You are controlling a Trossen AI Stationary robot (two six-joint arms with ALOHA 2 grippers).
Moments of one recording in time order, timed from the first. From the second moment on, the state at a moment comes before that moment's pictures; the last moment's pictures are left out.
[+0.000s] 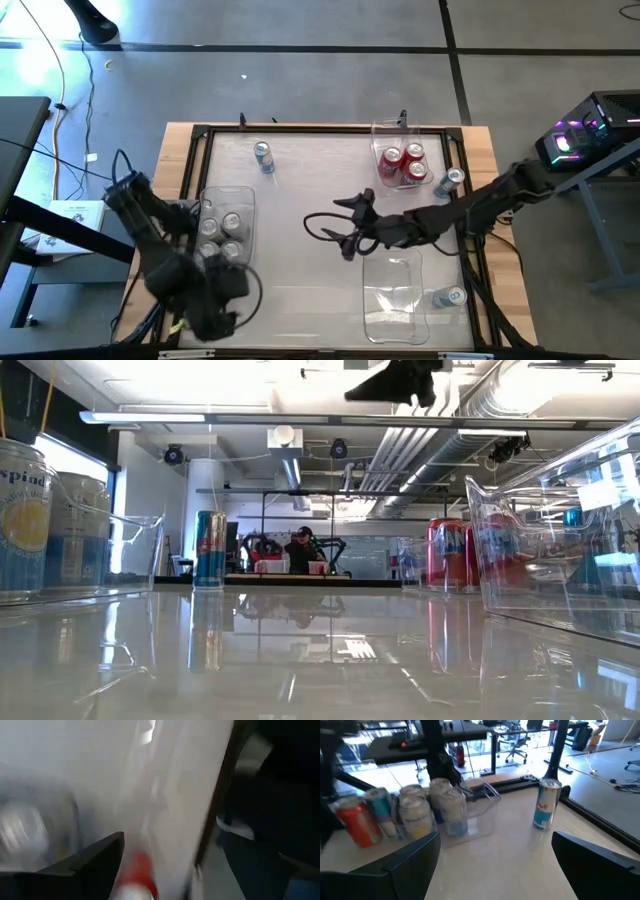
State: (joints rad) left arm -0.88 1.65 1.68 -1.36 -0.18 -1.14; right arm 0.33 1.51 0.96 0.25 0.66 0.22
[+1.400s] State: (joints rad) left arm -1.29 1.73 1.43 -1.43 -0.19 -1.88; right arm 0.31 1.53 0.97 0.25 0.55 0.25
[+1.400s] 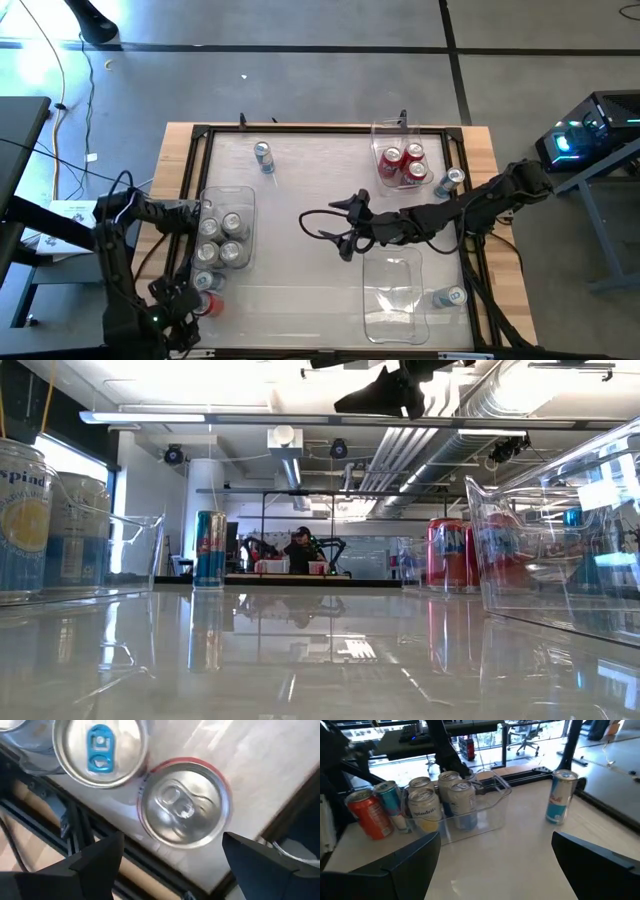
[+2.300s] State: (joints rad) left arm -1.30 1.73 1.27 -1.24 -0.37 -2.12; right arm 0.34 1.53 0.97 0.22 0.55 0.28
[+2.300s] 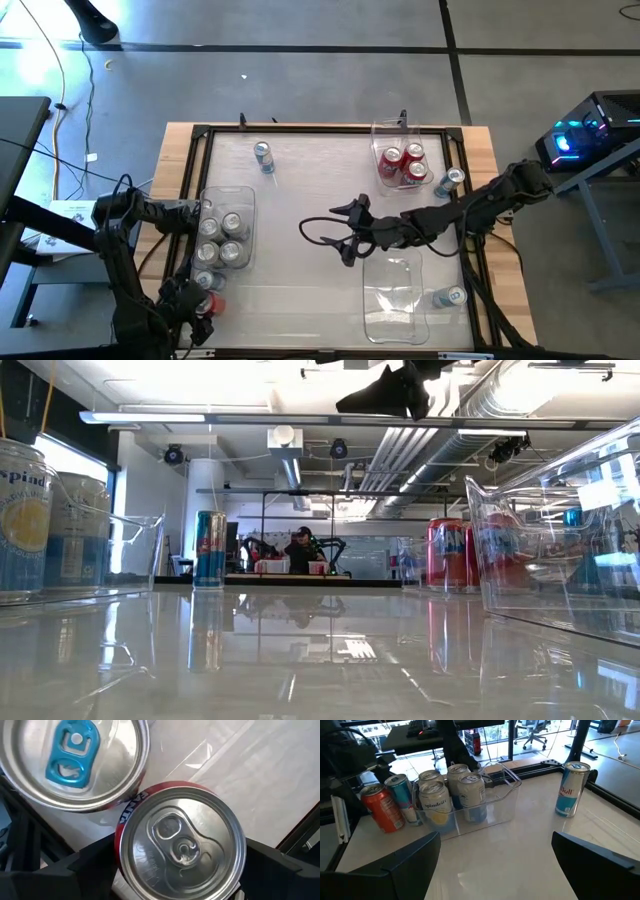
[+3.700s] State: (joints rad) left arm -0.22 1.73 1.52 -0.82 -0.39 -0.38; right arm 0.81 1.36 0.97 -0.28 1.20 0.64
